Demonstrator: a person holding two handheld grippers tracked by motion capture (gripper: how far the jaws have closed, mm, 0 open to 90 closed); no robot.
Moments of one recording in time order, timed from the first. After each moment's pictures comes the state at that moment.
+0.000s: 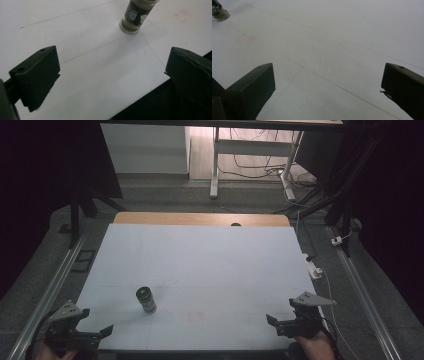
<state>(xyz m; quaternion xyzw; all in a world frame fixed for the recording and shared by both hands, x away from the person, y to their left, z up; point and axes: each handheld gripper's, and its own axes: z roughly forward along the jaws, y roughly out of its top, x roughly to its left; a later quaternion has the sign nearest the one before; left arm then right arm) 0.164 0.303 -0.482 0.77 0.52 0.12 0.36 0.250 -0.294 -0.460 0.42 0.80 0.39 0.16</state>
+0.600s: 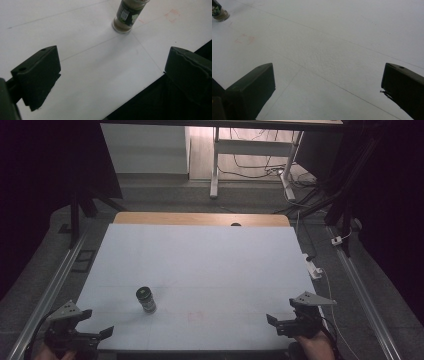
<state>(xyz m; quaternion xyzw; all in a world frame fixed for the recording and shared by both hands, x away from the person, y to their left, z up) 0.165 0.303 -0.480 0.77 0.50 0.10 0.37 0.251 -0.294 -0.460 0.43 0.80 0.39 0.16</state>
